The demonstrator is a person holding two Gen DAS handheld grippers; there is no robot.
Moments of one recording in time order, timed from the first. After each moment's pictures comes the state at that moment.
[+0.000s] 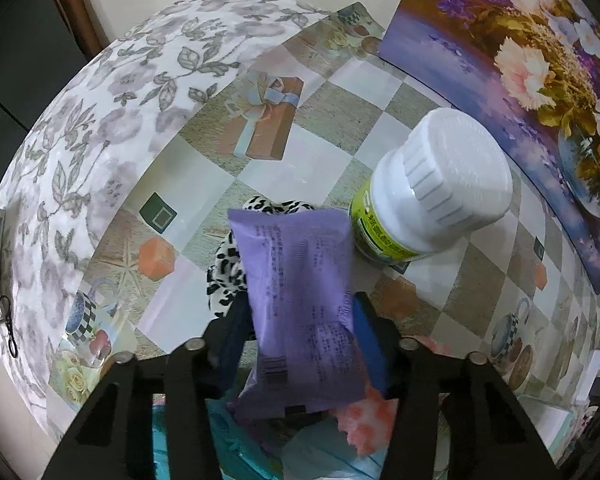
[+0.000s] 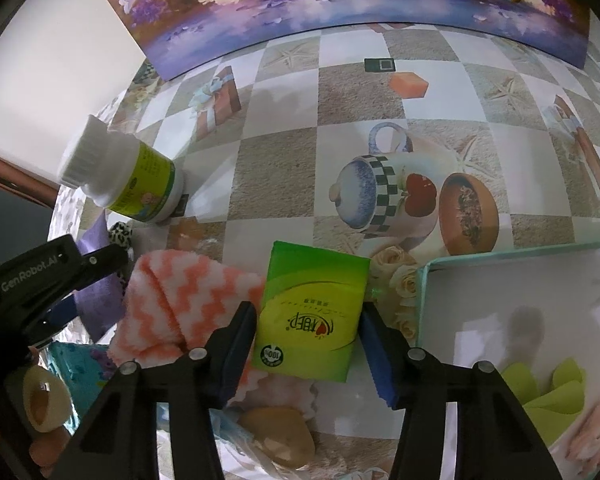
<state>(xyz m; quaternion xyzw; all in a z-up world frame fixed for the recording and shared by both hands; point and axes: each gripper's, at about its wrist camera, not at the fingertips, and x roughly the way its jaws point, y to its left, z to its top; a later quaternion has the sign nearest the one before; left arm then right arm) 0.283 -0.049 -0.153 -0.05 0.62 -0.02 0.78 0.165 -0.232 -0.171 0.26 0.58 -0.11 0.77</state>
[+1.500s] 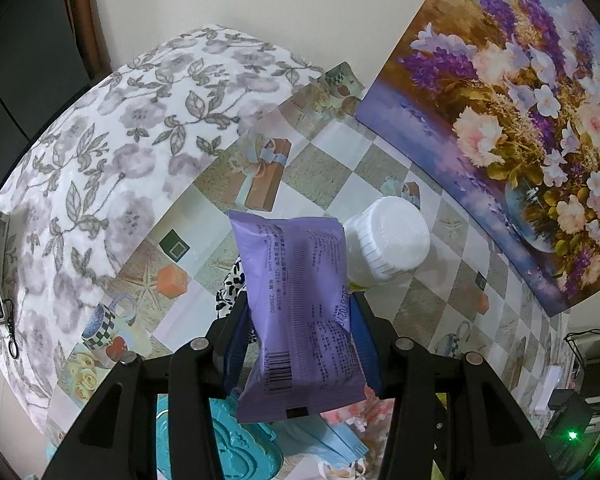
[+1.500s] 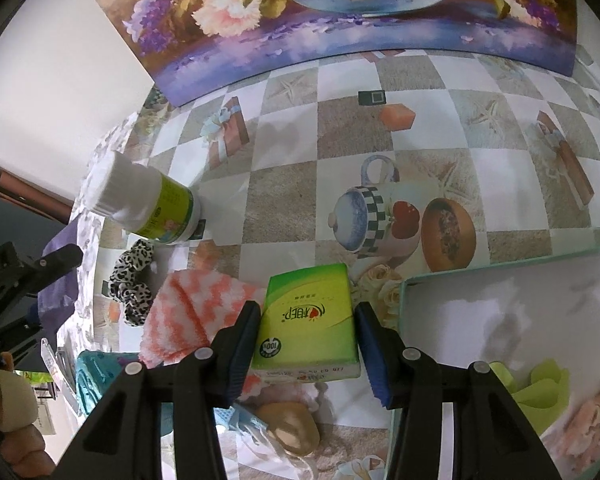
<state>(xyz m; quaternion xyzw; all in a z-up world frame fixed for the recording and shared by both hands) 0.273 -0.029 -0.091 -0.10 0.58 -0.06 0.81 0.159 -0.243 -0.140 0.27 0.55 -0.10 0.78</state>
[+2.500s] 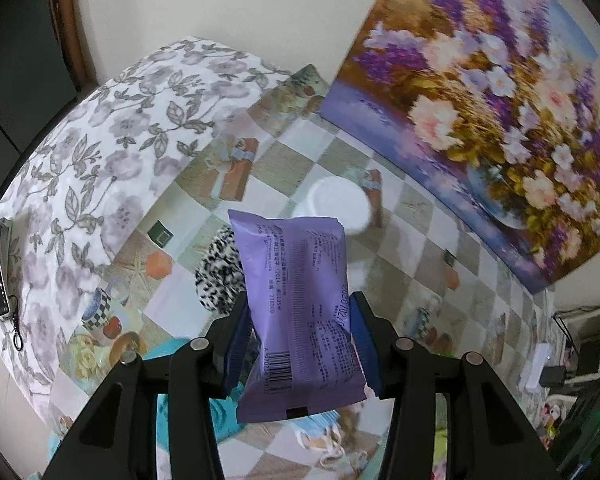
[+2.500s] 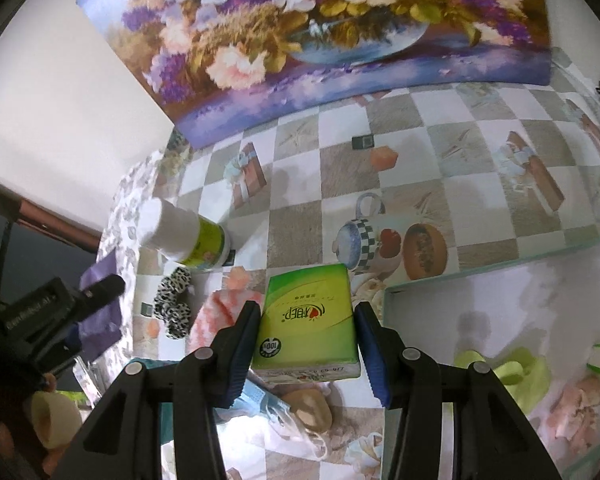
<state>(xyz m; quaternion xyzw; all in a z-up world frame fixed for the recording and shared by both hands) 0.242 -0.051 -0.057 -0.09 0.58 -0.09 0.81 0.130 -0.264 -0.084 0.32 0.50 -0.10 0.80</state>
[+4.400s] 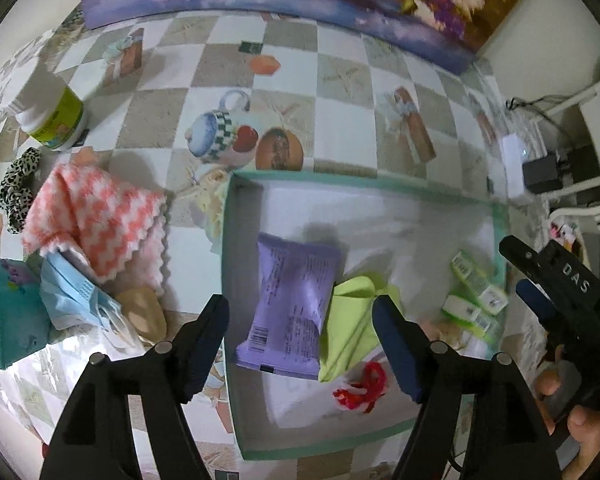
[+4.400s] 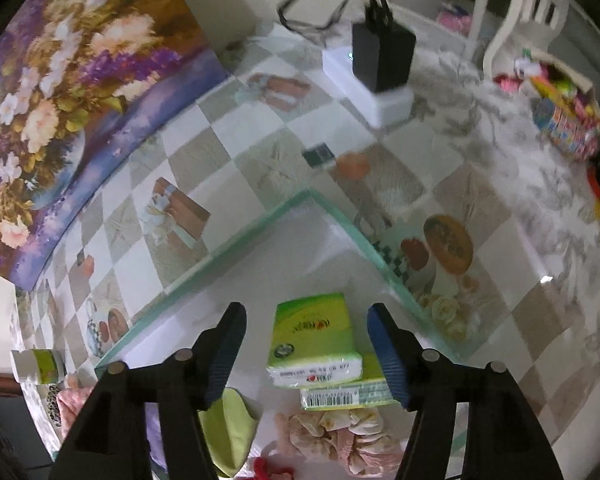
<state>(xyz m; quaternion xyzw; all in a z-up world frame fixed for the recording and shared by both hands) 0.117 -0.238 -0.111 0.07 0.67 -0.26 0.69 -0.024 -0.447 -0.096 0.36 0.48 -0.39 0.69</state>
